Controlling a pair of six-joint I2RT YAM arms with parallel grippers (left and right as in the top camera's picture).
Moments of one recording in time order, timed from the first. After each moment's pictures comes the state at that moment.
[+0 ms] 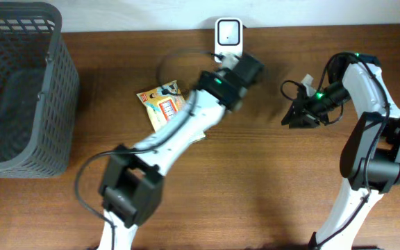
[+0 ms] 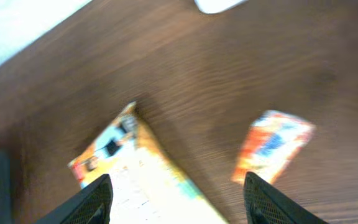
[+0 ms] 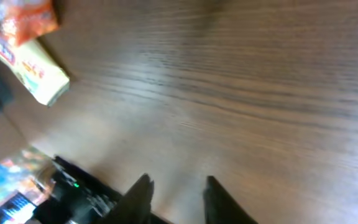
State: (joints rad) left arm -0.69 2.12 1.93 -0.91 -0.54 -0.17; right arm -0.18 2.18 1.75 -1.42 -0.59 -0.12
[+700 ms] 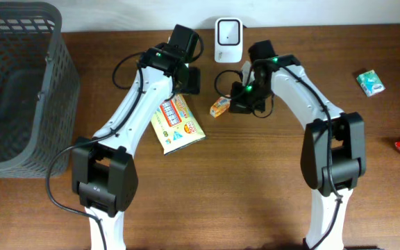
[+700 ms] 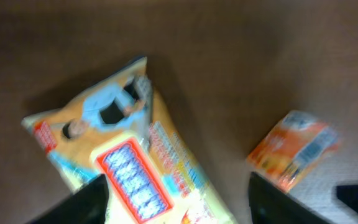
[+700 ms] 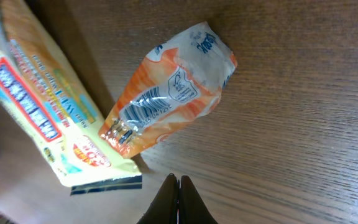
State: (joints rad) left arm -0.41 2.10 1.92 -0.97 -0.11 -0.32; right arm 0.23 2.18 1.74 -0.97 -0.47 0.36
